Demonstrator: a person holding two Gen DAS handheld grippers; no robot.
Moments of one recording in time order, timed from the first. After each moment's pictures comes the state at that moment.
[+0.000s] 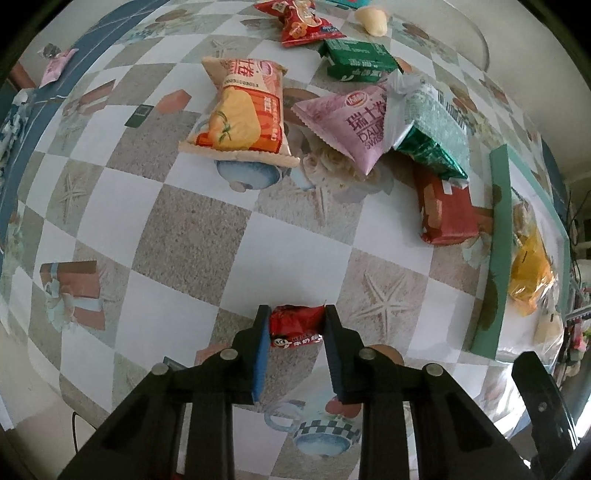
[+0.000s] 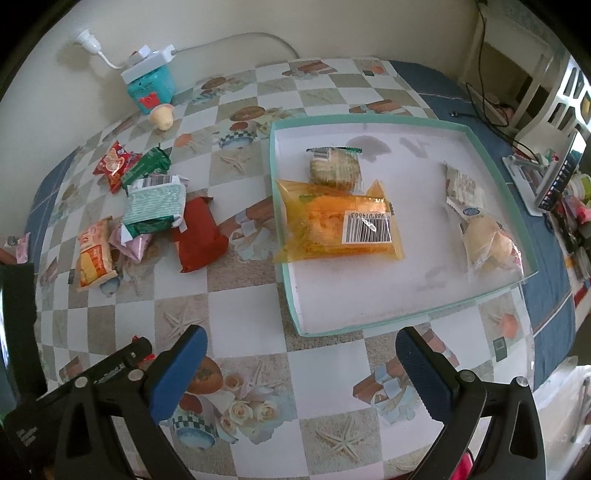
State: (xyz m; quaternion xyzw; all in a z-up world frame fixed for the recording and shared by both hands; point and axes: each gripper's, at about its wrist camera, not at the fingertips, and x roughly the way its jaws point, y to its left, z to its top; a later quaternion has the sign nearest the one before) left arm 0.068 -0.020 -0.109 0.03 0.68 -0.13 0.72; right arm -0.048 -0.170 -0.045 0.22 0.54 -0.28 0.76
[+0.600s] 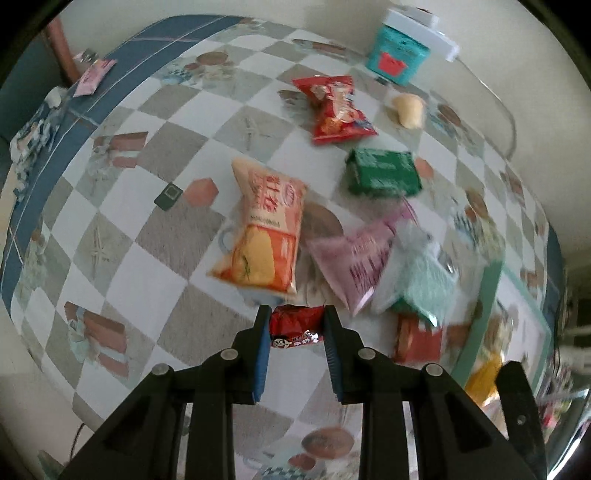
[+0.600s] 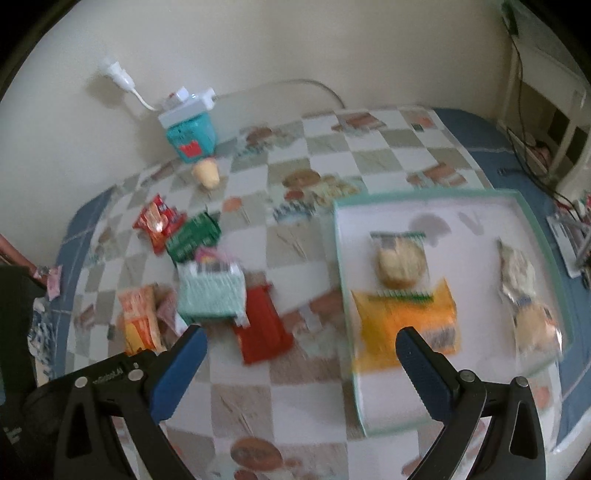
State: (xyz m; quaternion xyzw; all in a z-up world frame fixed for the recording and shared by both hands) left arm 0.135 -0.019 -0.059 -0.04 0.64 -0.06 0.76; right arm 0.018 -0.184 -0.021 0.23 0.45 -0.23 0.83
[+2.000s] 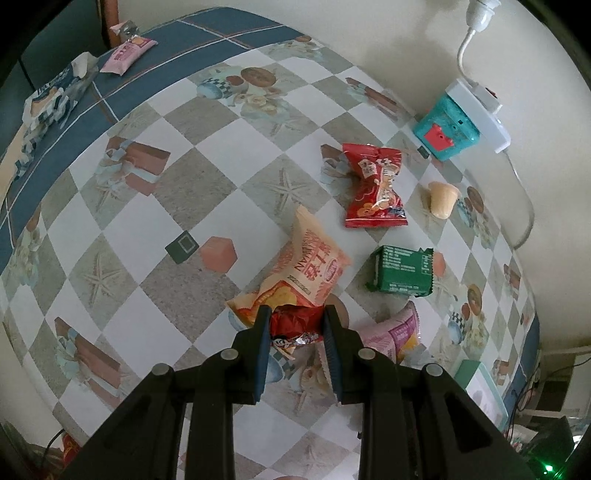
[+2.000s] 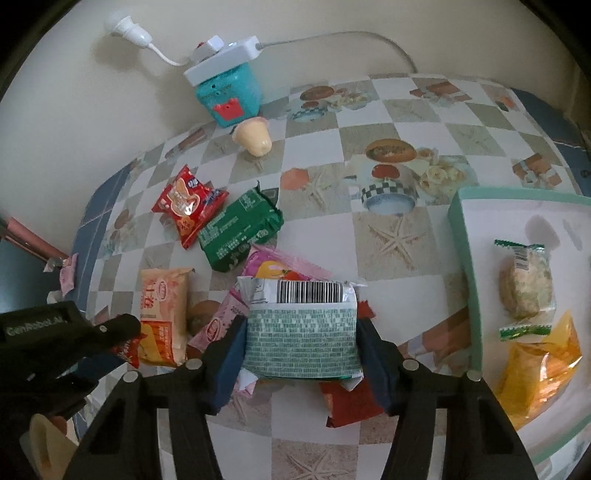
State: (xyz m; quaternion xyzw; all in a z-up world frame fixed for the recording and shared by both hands) left arm 0.202 0.013 -0.053 -0.15 0.62 -0.02 0.77; right arm 0.101 -0.165 -0.070 0.26 0.49 -0.15 0.82
